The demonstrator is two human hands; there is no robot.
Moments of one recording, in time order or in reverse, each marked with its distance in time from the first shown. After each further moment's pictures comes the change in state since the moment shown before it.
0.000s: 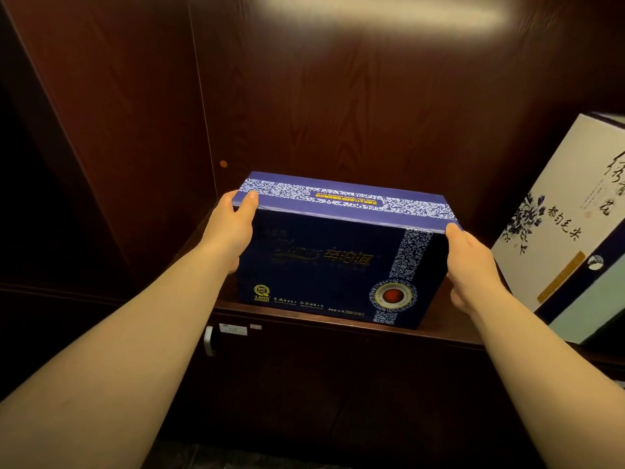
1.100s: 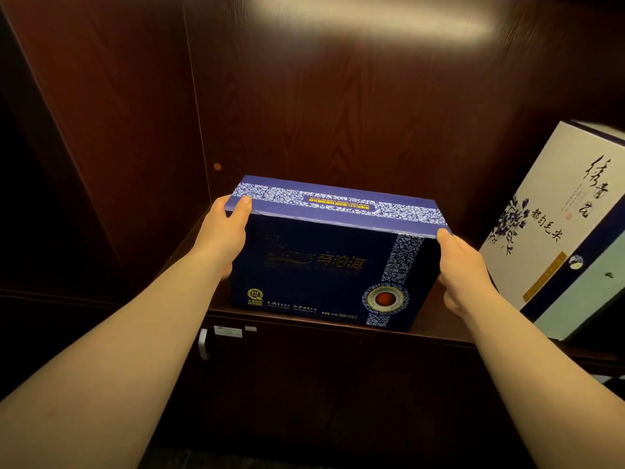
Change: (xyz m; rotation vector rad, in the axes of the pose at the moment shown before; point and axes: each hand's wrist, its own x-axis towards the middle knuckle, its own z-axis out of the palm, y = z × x) left_hand -0.005 -0.003 -0.006 -0.033 -0.022 0.022; right_hand -0.003 0.005 -0.004 0.034 -0.014 -0.007
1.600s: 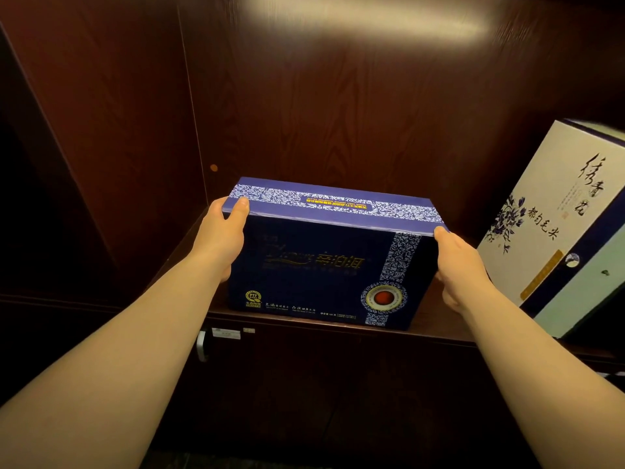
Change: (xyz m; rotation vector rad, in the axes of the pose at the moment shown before) left_hand -0.002 0.001 0.004 -0.004 0.029 -0.024; right_hand 0.006 -0.001 0.000 -0.021 -0.006 0.011
